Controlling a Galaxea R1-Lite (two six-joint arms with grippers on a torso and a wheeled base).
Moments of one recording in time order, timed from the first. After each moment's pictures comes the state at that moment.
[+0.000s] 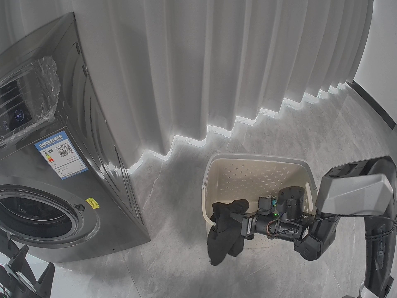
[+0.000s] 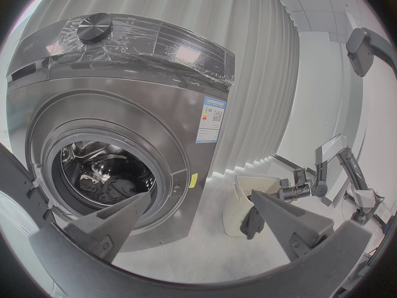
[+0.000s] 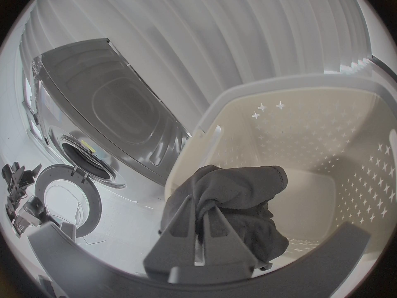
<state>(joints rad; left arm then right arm) -0.18 0.09 -0.02 -0.07 0.03 -0.16 0.53 2.35 -0.62 -1.36 0.24 0.32</state>
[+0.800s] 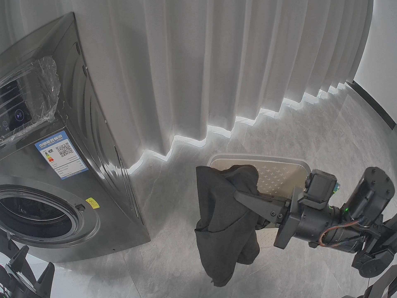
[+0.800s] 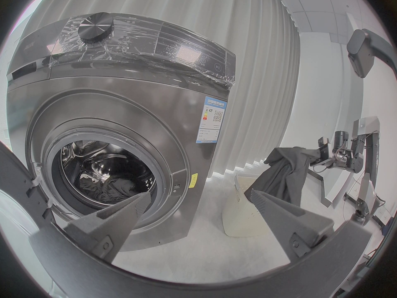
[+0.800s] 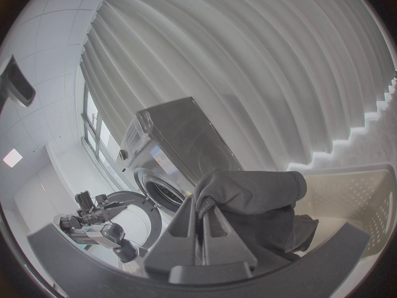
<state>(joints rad) -0.18 0.09 -0.02 -0.07 0.03 -0.17 0.80 1.68 -0.35 -1.41 0.22 0.38</state>
